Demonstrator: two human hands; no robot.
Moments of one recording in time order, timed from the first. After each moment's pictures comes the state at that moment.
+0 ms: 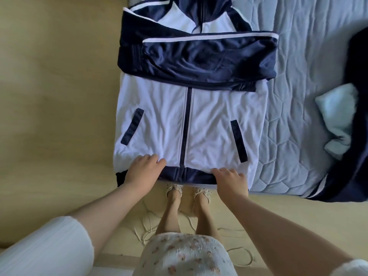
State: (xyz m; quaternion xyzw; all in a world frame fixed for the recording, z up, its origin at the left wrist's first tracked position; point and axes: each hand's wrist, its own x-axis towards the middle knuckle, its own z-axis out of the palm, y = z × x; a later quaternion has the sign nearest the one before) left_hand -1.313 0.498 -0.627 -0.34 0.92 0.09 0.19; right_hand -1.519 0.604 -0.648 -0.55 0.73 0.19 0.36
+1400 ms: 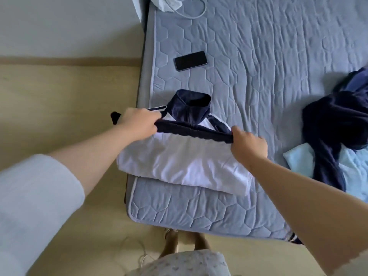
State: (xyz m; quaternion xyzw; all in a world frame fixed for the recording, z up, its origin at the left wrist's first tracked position) left_hand -1.412 0.270 -0.464 -0.44 0.87 0.06 0.22; right_hand -1.641 0.415 -0.493 -0.52 0.82 0.06 0.22
